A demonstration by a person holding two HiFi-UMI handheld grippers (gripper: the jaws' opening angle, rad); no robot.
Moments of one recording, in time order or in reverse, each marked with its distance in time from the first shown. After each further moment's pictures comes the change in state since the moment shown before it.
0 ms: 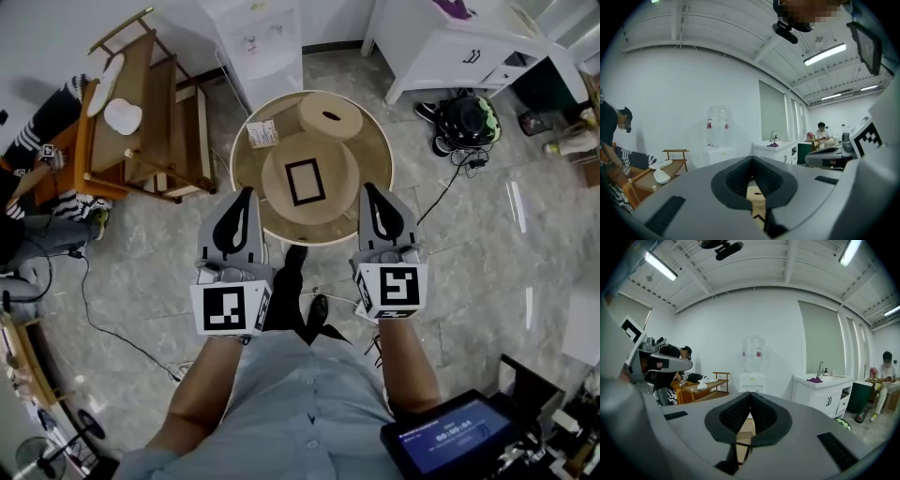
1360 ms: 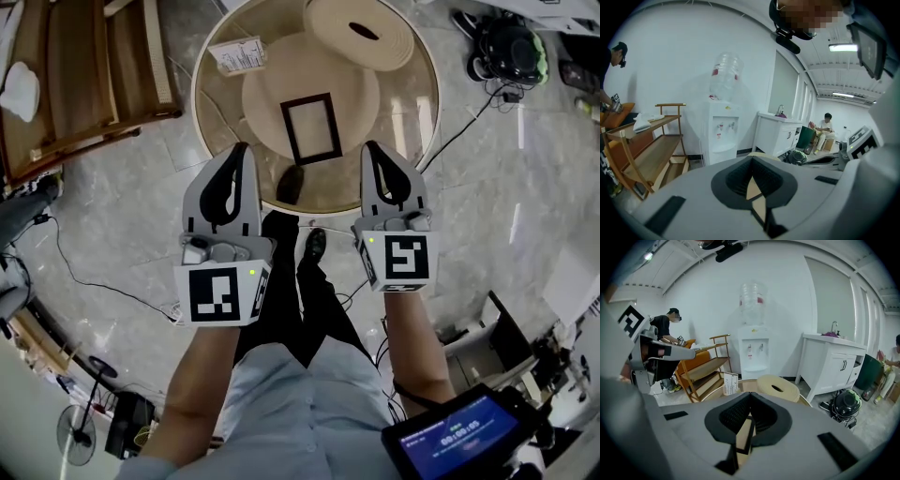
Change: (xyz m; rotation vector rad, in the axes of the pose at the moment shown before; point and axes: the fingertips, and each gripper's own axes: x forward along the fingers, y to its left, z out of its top) left arm 0.177 0.063 -0.239 -0.173 0.312 -0.047; right arm 0.202 -0.007 -0.233 0.056 0.395 0.065
